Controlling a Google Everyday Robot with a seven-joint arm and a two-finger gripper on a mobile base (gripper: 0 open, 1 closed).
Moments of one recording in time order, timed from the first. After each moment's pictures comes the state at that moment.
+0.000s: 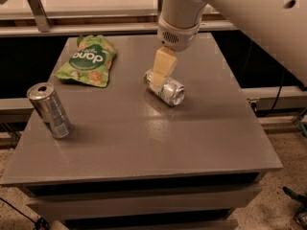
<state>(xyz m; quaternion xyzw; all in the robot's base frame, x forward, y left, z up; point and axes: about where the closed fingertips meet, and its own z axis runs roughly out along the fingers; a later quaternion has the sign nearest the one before) 0.601 -0.055 0.913 -0.52 0.84 -0.05 0.14</state>
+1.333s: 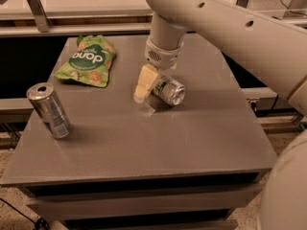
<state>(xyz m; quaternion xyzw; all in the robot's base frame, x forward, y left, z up) 0.615 -0.012 0.842 -0.48 0.87 0.03 0.10</state>
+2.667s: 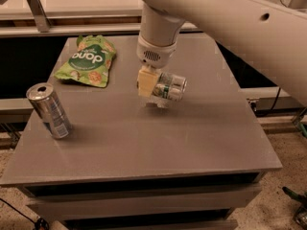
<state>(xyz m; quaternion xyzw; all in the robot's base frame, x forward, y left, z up) 0.574 0.008 0.877 -0.61 0.78 0.01 0.12</state>
